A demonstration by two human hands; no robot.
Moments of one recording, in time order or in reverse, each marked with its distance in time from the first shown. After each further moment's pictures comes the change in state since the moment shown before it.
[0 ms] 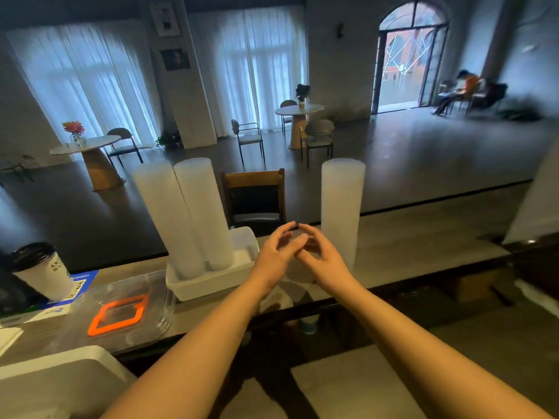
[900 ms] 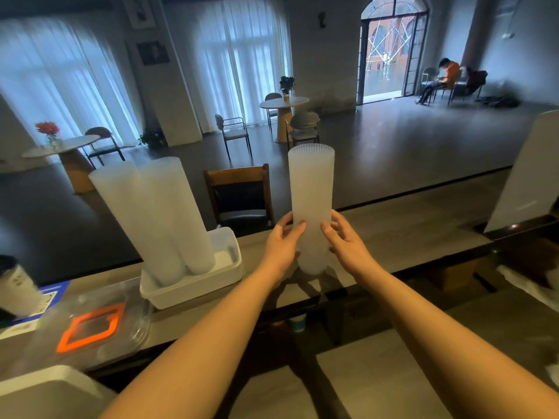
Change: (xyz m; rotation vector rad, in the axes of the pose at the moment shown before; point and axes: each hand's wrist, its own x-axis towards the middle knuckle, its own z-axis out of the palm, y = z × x) left_hand 0.040 0.006 0.063 -0.163 0.054 -0.130; right_hand 0.016 0.031 -0.080 0.067 0.101 0.092
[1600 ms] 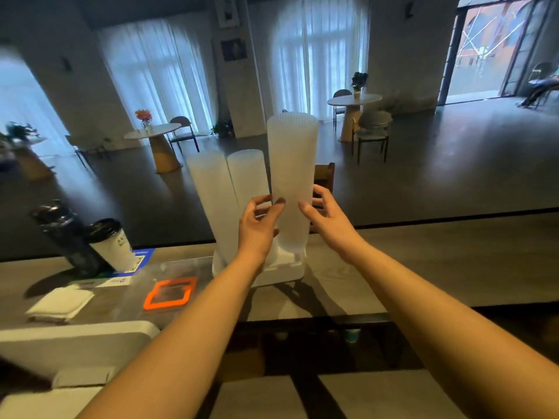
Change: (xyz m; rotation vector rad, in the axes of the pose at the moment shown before) left_hand -0.021 0.038 -0.151 -0.041 0.446 0.192; right_hand 0.060 -0.064 0.142 -0.006 -0.254 -0.153
